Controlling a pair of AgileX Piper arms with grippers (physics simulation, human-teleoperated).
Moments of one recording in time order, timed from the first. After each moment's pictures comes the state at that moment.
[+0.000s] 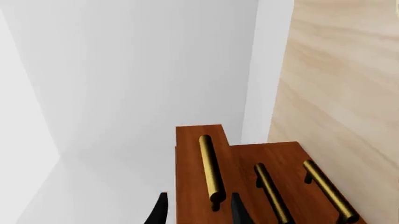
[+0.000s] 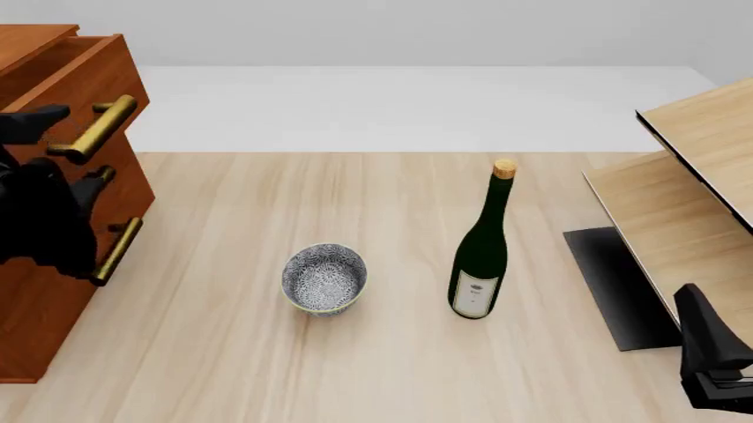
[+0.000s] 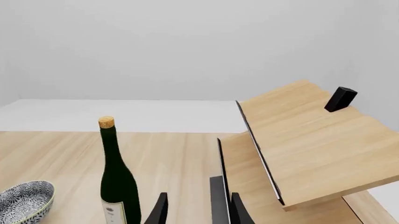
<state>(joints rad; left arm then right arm) -0.03 0.84 -0.50 -0.14 1.56 0.00 0.00 0.00 -0.02 -0.01</state>
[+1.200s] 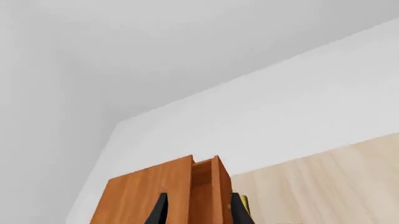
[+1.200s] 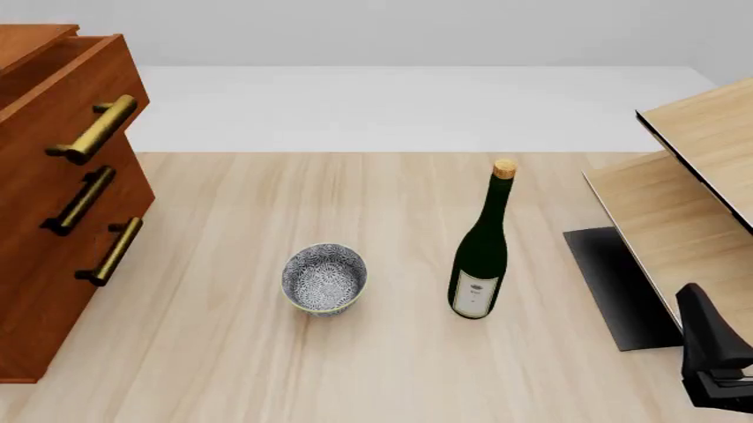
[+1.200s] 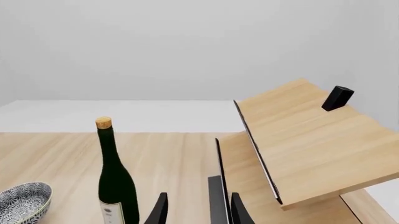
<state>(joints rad) 0.04 0.98 -1.44 0.61 0.41 -0.01 0.00 -0.01 -0.02 -0.01</state>
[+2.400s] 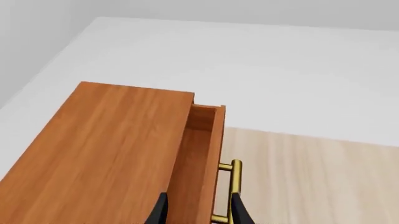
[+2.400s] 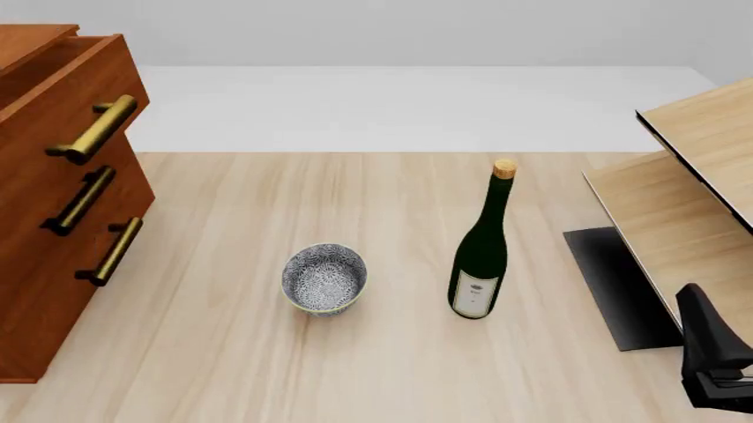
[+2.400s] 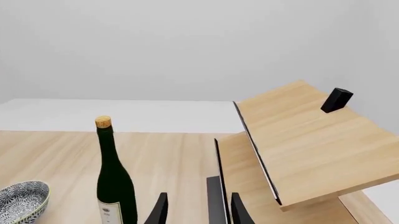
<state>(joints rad) 0.19 1.04 -1.30 0.68 0.04 -0.01 0.00 0.00 -0.02 -0.02</state>
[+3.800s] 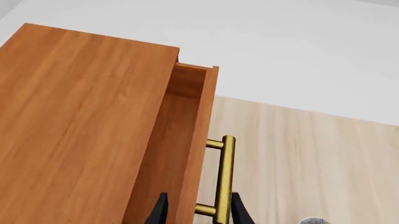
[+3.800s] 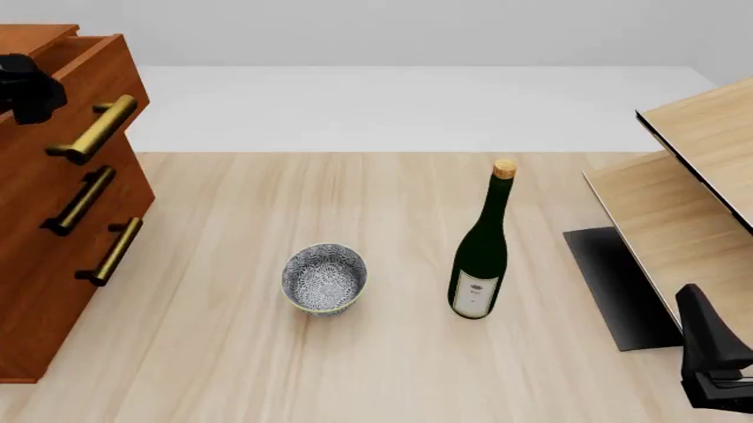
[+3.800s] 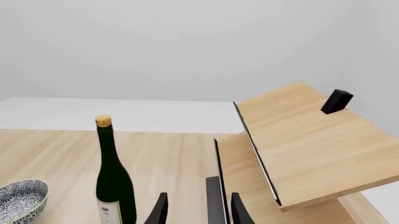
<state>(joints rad) 0.14 1.09 -1.07 0.55 -0.06 -0.01 0.00 0.00 -0.02 -0.03</state>
